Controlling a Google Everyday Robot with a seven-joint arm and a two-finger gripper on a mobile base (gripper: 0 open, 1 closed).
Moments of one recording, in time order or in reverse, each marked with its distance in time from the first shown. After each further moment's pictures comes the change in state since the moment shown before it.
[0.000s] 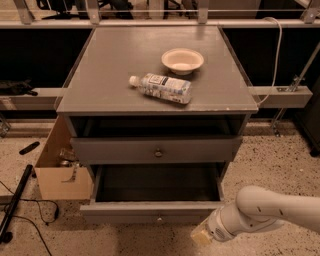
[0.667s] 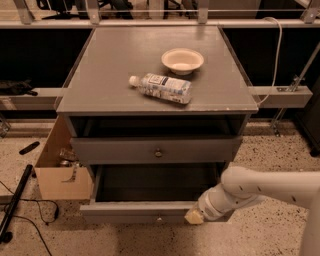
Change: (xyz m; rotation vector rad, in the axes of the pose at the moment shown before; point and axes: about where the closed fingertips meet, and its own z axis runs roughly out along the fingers) arm -0.043 -0.045 0.010 0.054 0.049 -0.039
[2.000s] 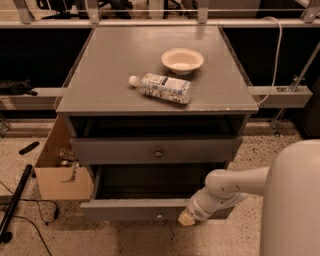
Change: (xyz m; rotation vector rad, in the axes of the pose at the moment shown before) arm -0.001 -0.017 0.055 0.005 0.074 -0.075
